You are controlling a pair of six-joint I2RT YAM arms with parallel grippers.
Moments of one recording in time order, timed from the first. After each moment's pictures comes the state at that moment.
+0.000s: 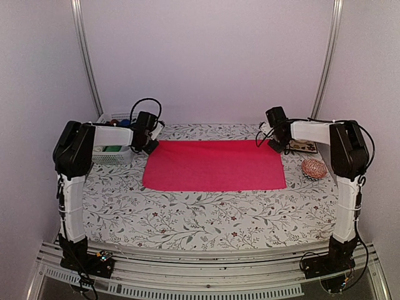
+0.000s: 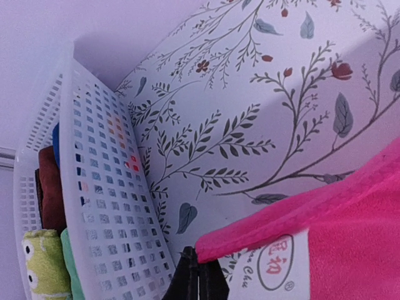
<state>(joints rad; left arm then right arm) -0.36 2.18 1.56 -0.15 -0.45 0.44 0.32 2.12 1.59 -0.37 0.56 -0.59</state>
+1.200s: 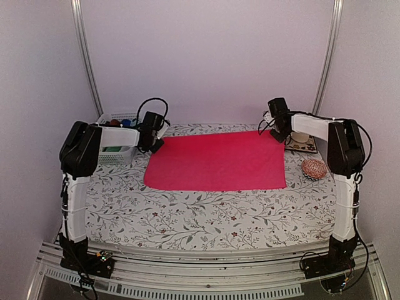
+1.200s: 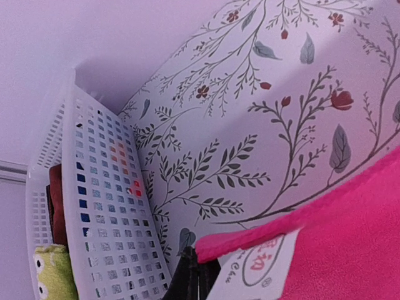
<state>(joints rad) -0.40 2.21 1.60 -0.13 -0.51 0.46 0.29 2.16 1.76 -0.42 0.61 -0.55</state>
